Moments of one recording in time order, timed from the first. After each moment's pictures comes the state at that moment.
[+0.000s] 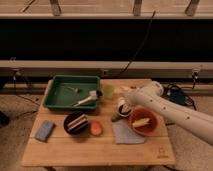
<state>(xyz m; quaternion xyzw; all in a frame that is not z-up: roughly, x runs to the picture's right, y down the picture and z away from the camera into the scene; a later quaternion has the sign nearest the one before) 0.109 0.075 0.853 -0.08 -0.17 0.00 0.98</state>
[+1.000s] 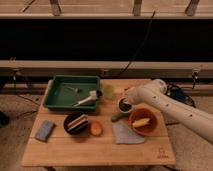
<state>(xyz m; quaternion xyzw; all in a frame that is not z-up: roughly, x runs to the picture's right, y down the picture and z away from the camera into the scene) 0.120 0.060 0.846 -0.09 -0.18 0.00 0.98</state>
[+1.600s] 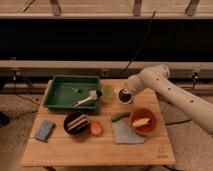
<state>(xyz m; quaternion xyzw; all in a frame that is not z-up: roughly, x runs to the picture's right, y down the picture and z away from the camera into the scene) 0.109 0.002 0.824 -0.11 -0.21 -0.03 0.97</state>
